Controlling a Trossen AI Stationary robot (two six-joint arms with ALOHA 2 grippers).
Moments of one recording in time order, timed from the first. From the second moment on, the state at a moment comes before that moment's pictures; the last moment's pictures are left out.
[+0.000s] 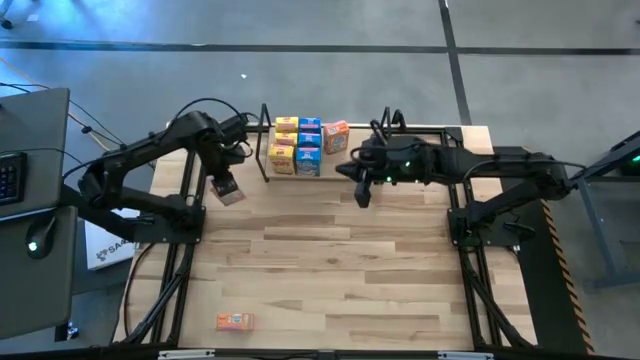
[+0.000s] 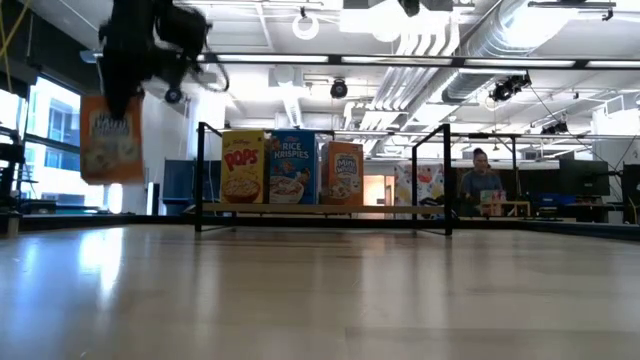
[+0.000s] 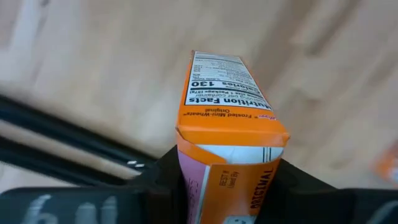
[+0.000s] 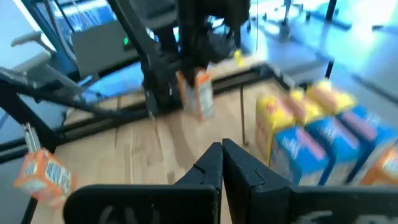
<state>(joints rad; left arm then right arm) 0.64 1.26 1.12 -1.48 0.10 0.12 -0.04 1.33 1.30 -0.32 0.15 0.23</state>
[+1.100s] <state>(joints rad) 0.13 1.77 1.75 -0.86 -0.20 -0.01 -0.12 1.33 1.62 -0.53 0.21 0.05</state>
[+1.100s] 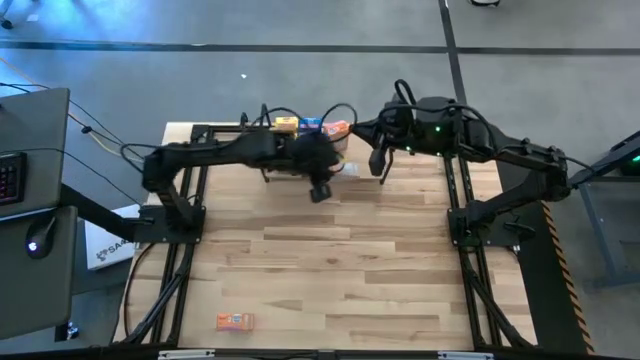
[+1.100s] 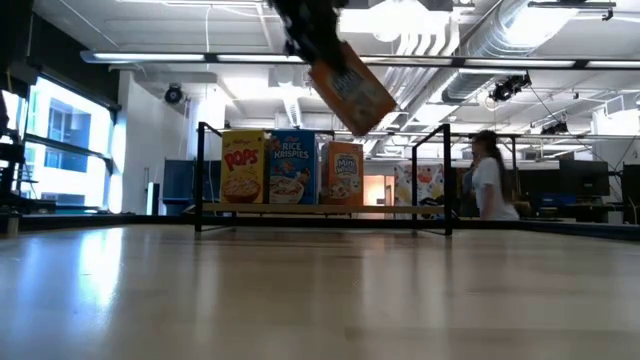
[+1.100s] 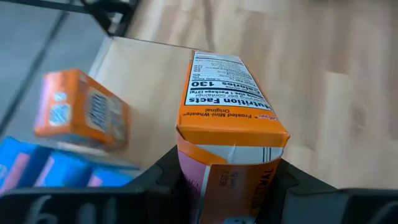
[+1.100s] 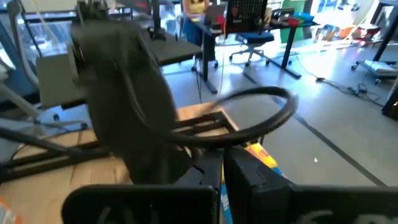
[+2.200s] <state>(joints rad) 0.25 1.98 1.78 -0.80 -0.23 0.11 -0.12 1.33 1.62 -0.50 0.20 0.10</state>
